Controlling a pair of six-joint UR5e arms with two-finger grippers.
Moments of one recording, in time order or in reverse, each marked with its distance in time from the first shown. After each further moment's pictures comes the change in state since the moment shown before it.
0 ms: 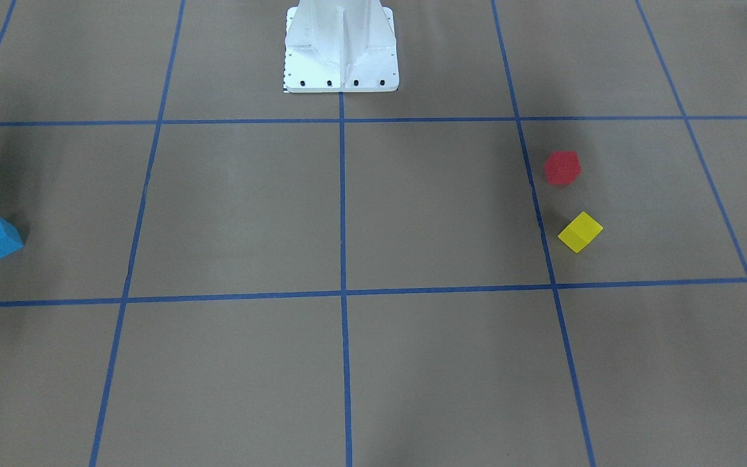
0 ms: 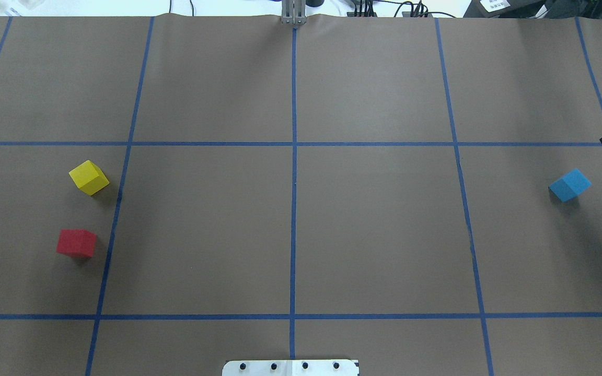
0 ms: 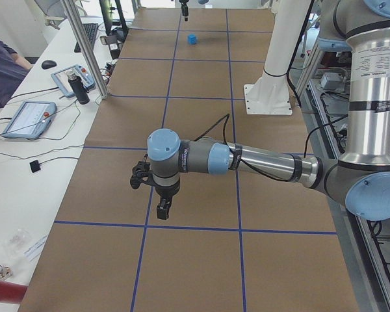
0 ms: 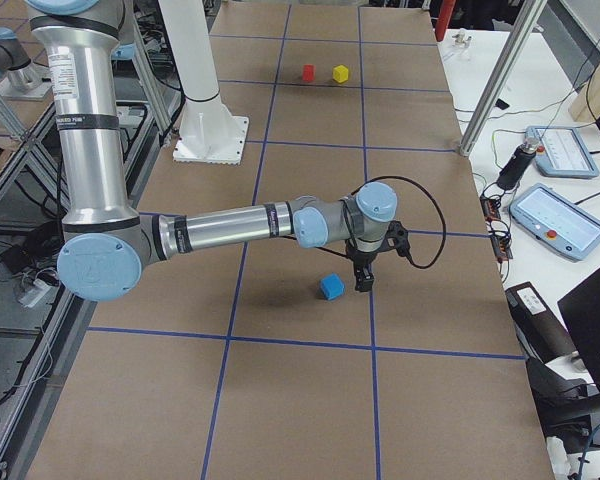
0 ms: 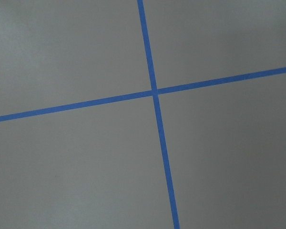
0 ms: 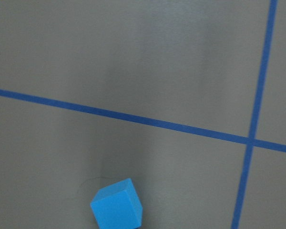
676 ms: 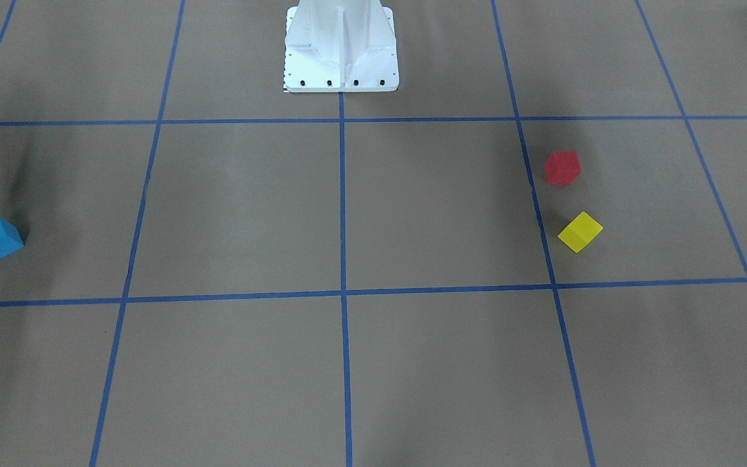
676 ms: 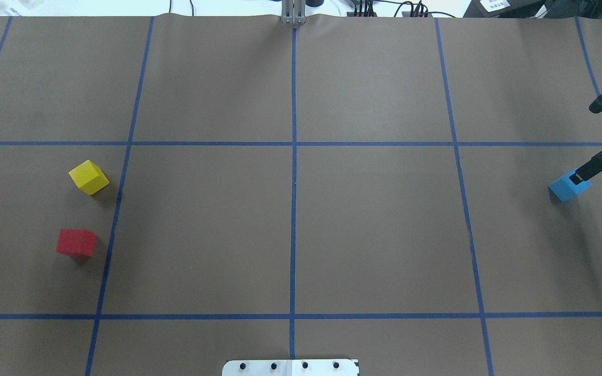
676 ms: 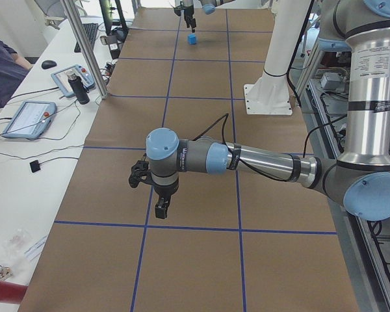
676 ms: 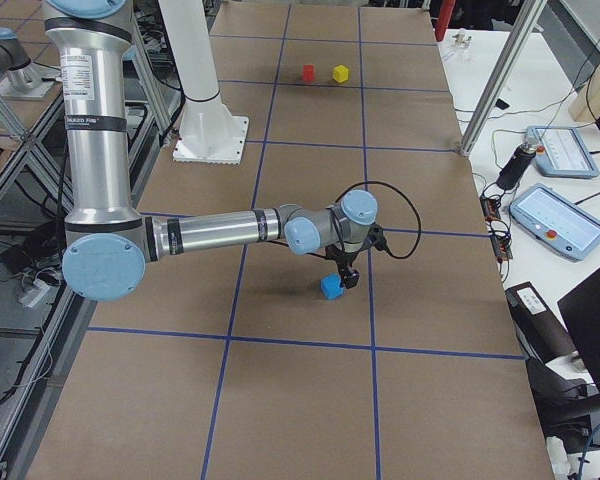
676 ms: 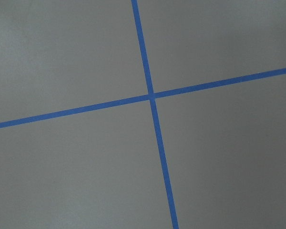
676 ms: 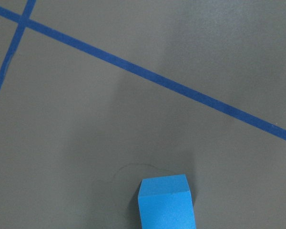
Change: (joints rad) left arm 0.002 -0.007 0.006 -0.007 0.000 0.003; right arm -0.126 -0.040 -0.024 0.080 -0.029 -0.109
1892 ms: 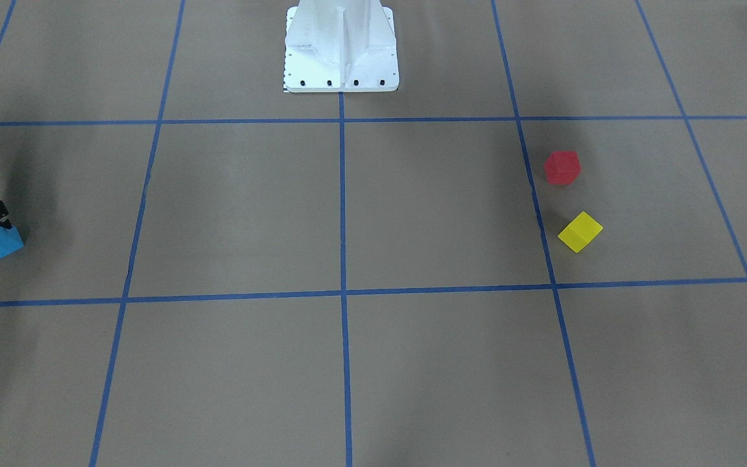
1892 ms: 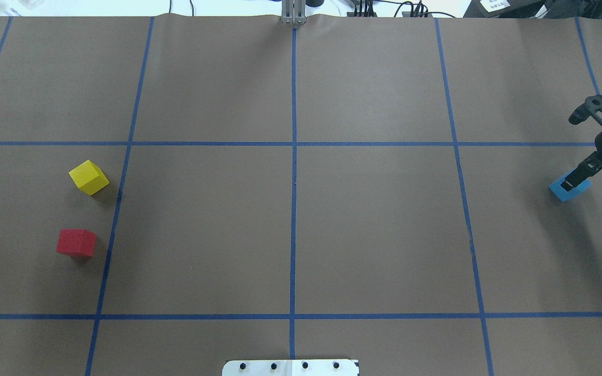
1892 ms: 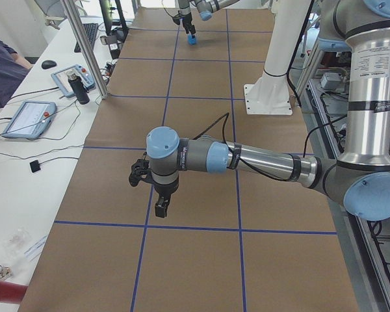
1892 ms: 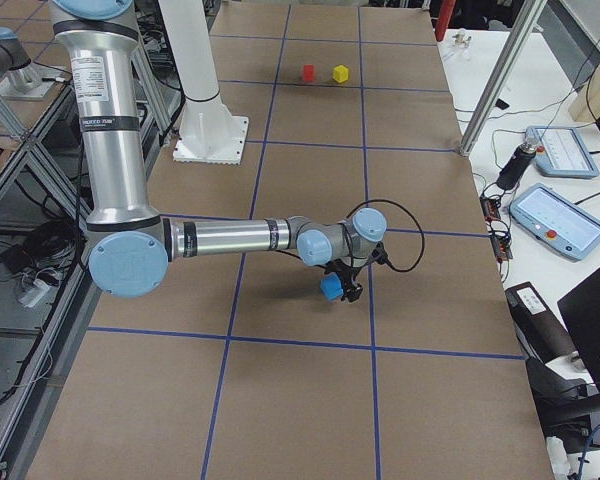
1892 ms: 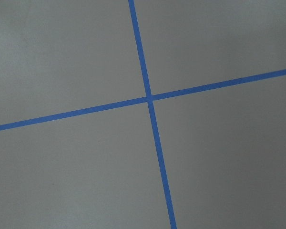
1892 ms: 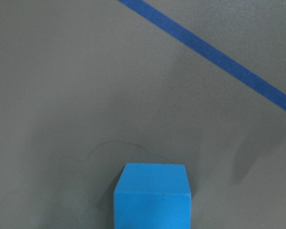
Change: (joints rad) left arm 0.000 0.001 -0.007 0.000 -0.002 -0.001; right arm -0.032 0.072 -0.153 -0.003 -0.006 -0.086
